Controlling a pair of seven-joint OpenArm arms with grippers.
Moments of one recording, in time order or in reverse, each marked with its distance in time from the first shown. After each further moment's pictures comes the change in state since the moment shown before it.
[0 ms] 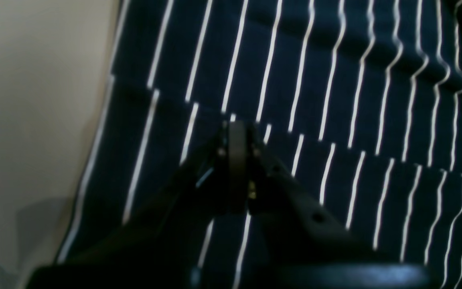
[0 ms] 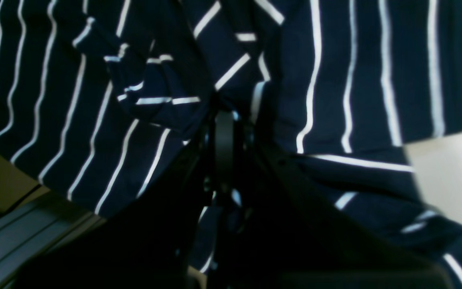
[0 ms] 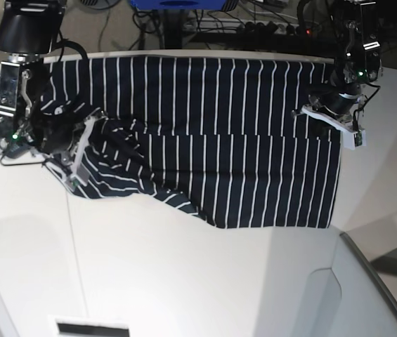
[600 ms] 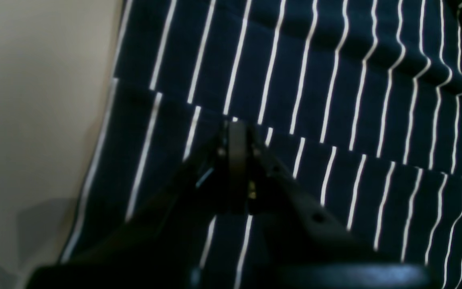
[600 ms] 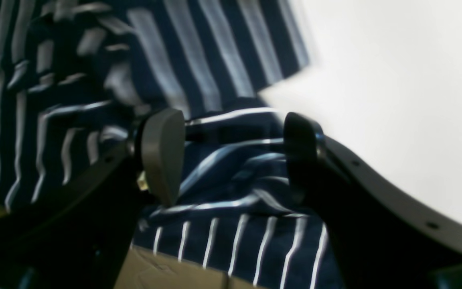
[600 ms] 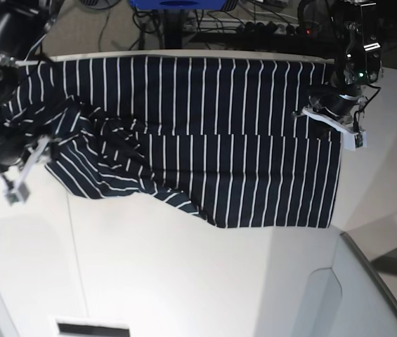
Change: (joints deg) left arm -0.3 0.0 -0.1 -0.2 0.0 0.0 -0.2; right arm 2.8 -0.2 18.4 7.1 -0.4 0.2 -3.9
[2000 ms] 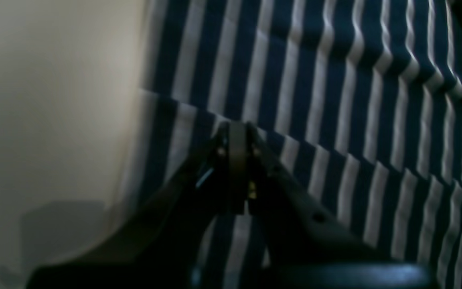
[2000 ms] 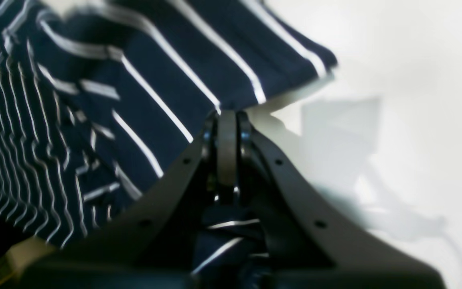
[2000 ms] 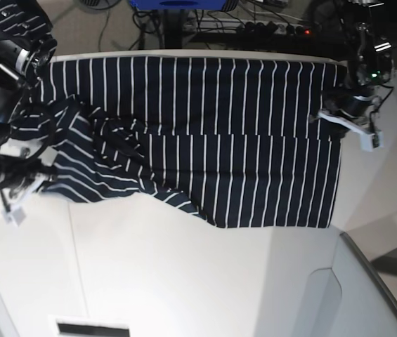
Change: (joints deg) left arm 0.1 -1.4 -5.4 0.0 0.1 -0.2 0.2; right arm 16.3 3.7 6.0 -29.2 -0.4 -0.2 4.7
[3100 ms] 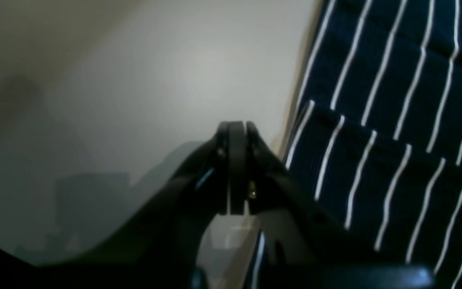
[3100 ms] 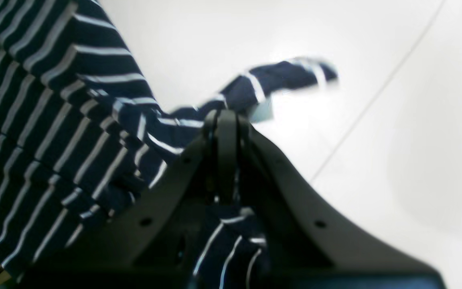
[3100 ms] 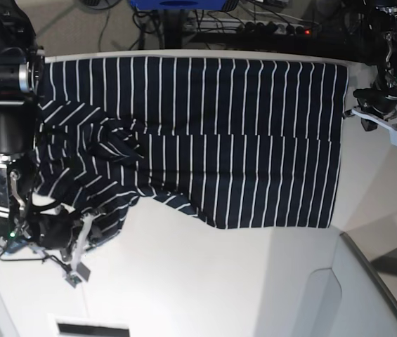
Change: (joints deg) left arm -1.1 -7.1 -3.3 -8.4 0.0 0.0 0.0; right arm 7.0 1.6 -33.3 3.0 -0.1 0.2 12.0
